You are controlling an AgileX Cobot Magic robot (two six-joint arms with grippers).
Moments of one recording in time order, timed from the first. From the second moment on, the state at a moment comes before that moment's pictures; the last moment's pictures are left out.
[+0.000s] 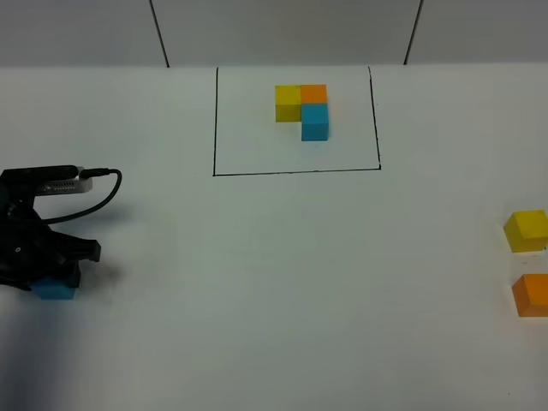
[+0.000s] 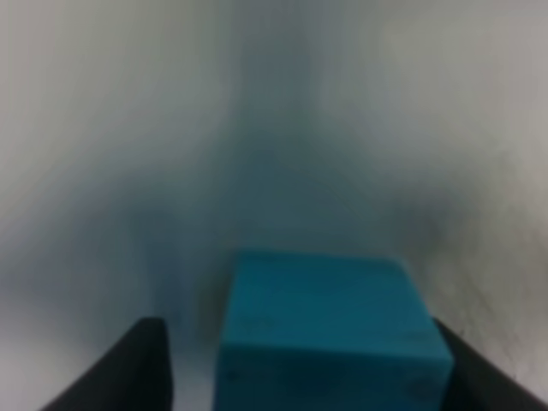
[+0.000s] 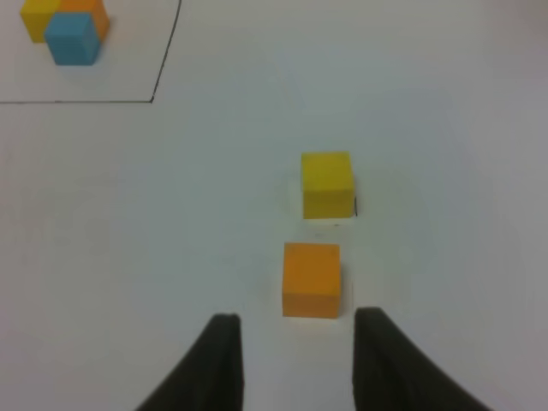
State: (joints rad) left arm -0.03 1.77 -0.80 0.03 0.49 -0.09; right arm 0.04 -0.01 -0.50 0.00 1.07 0.03
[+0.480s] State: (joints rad) left arm -0.20 1.76 -1.00 -0.06 0.52 0.40; right arm 0.04 -0.01 -0.50 0.00 1.07 0.03
